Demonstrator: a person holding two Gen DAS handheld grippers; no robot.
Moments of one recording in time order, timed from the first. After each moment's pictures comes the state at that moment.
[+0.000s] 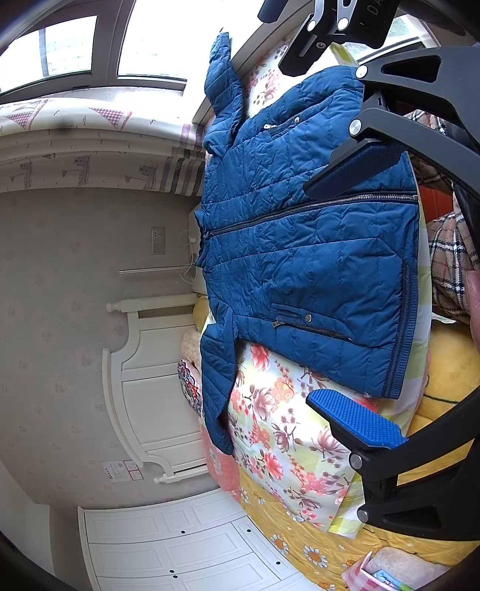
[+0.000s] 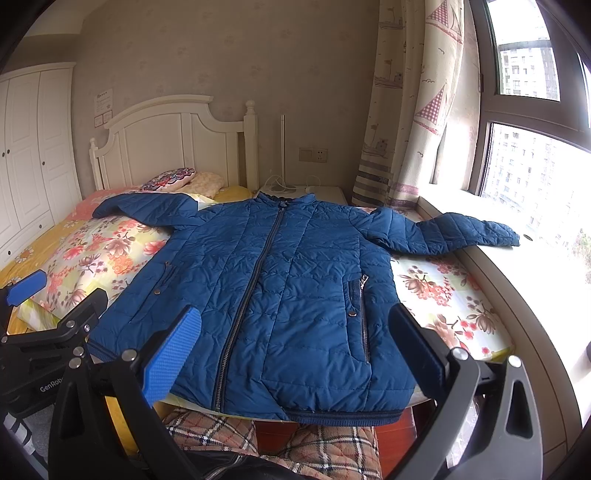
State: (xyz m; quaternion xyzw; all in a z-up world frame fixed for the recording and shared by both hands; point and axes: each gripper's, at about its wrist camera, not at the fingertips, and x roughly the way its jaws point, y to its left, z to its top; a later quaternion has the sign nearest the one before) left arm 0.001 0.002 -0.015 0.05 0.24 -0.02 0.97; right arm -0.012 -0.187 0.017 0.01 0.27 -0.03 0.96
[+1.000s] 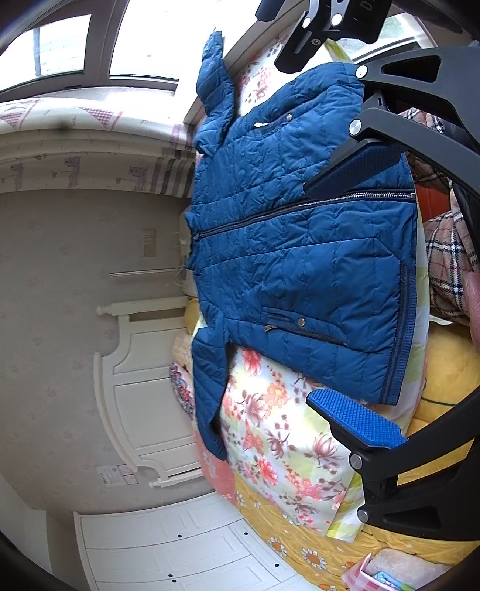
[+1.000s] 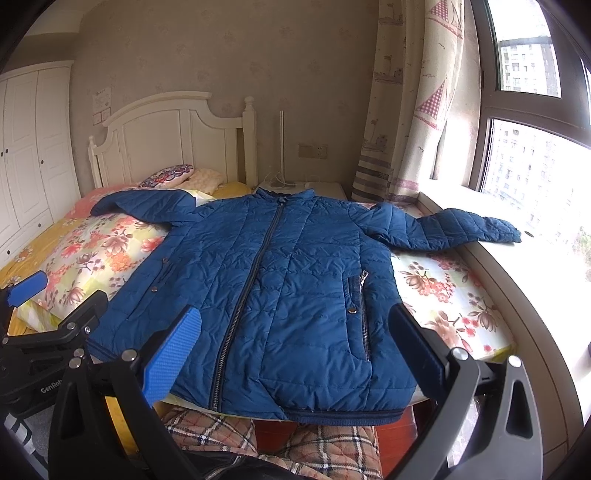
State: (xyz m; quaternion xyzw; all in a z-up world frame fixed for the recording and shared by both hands) left arm 0.016 0.003 -0.034 0.05 0.27 -0.02 0.96; right arm -0.005 -0.190 0.009 0.01 0.28 -0.04 0.96
